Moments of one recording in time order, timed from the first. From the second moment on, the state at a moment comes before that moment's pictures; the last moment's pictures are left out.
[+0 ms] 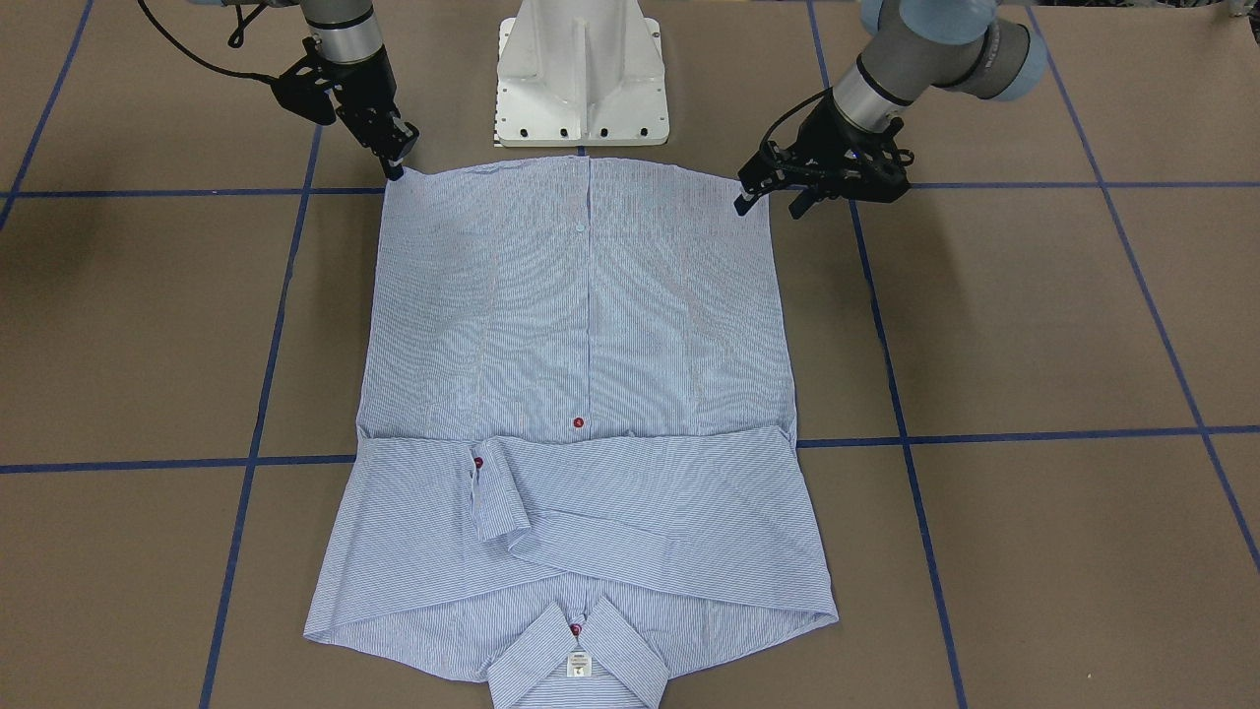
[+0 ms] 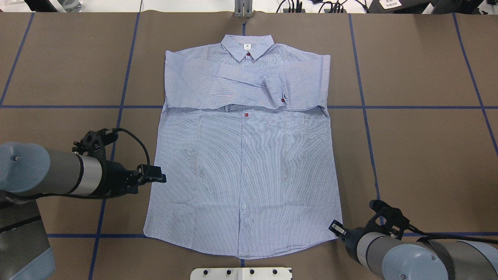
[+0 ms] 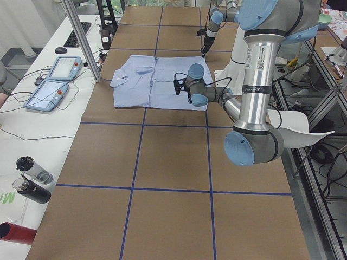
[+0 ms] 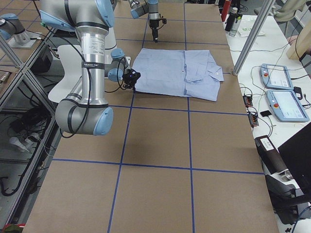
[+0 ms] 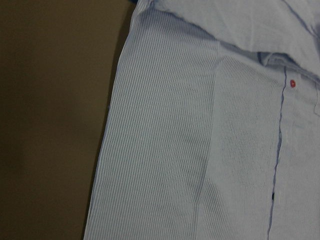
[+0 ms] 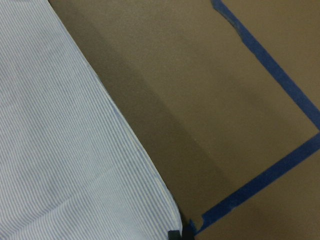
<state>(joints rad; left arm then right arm) -0.44 -1.64 -1.99 -2.26 -1.88 -1.64 0.05 -1.61 2.18 -1.34 1.39 2.17</state>
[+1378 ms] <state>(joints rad) -0.24 -1.62 -2.00 -2.07 -1.76 -1.78 0.05 -1.61 2.18 -1.34 1.38 2.17</state>
